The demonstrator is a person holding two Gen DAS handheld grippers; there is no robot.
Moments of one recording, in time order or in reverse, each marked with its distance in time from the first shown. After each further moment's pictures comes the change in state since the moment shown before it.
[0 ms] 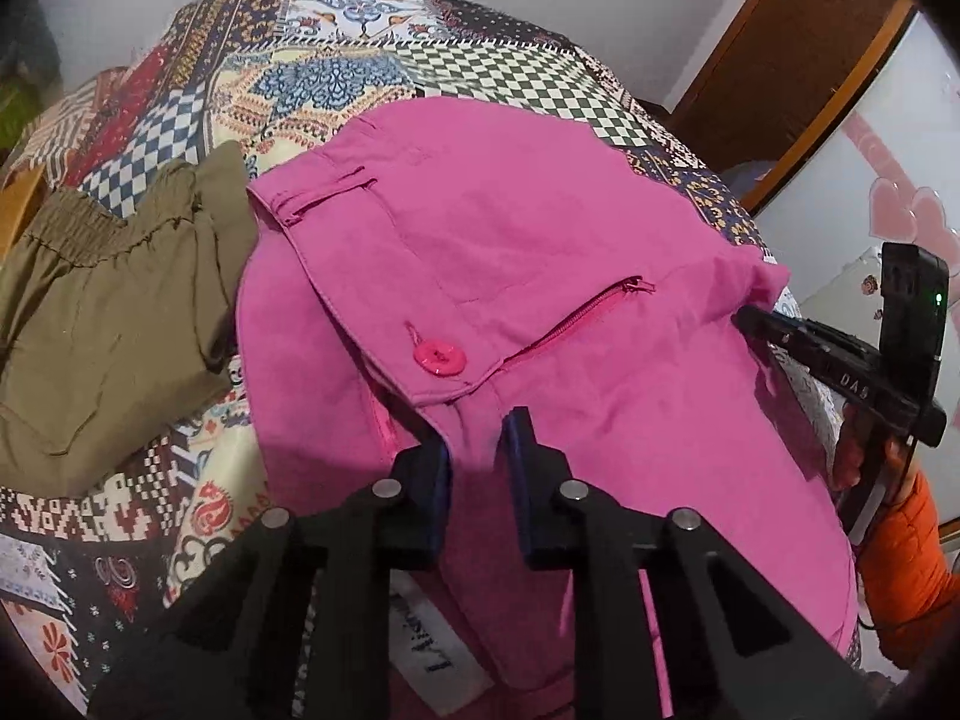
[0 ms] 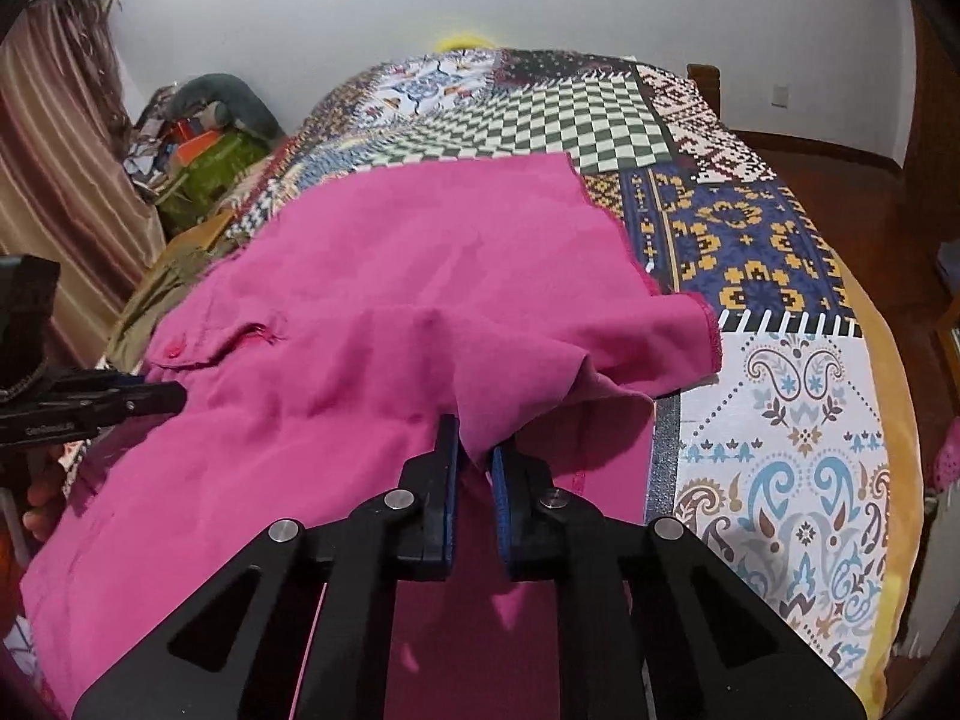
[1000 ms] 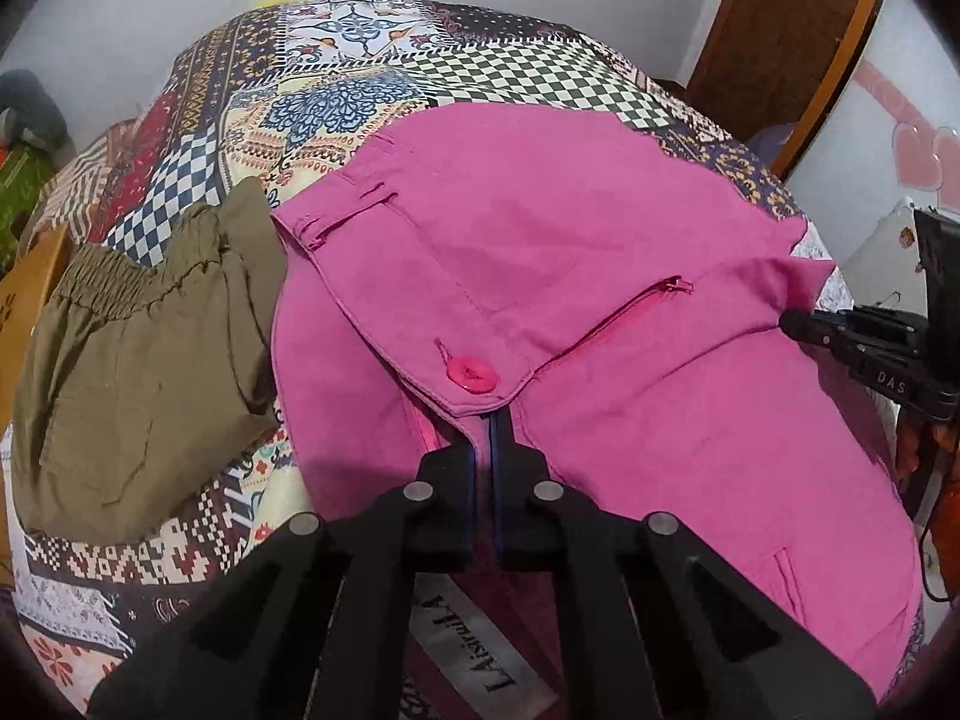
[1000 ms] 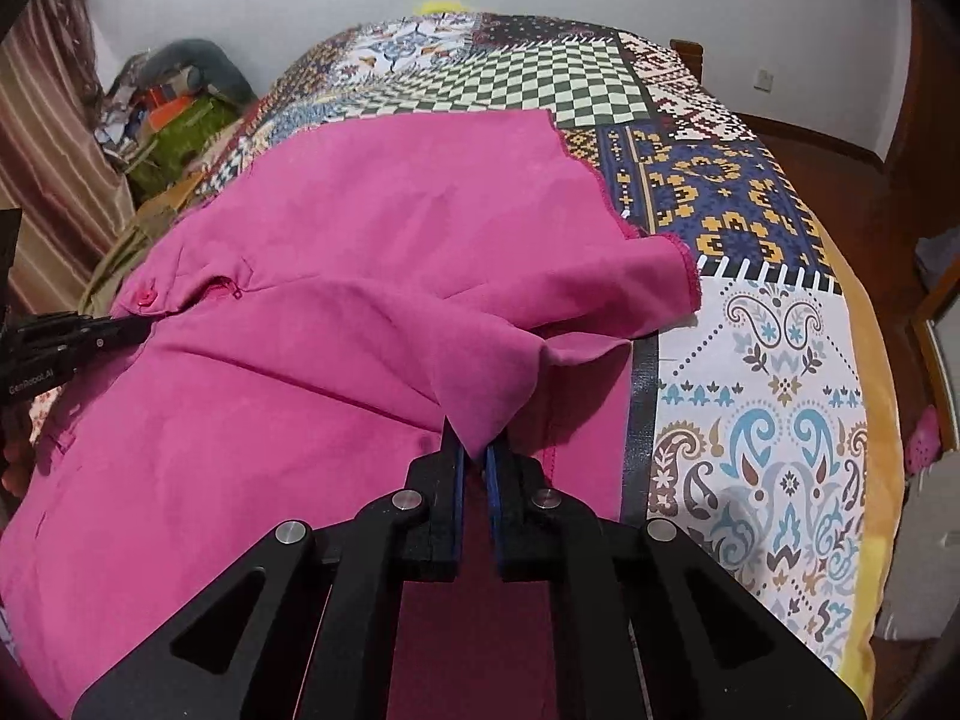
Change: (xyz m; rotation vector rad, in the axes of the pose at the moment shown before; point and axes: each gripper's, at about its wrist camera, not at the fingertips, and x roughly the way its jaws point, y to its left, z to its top) left arm 0.006 0.001 0.004 0.099 -0.005 0.124; right arm 0.013 0.009 -0.011 -0.039 0.110 -0.106
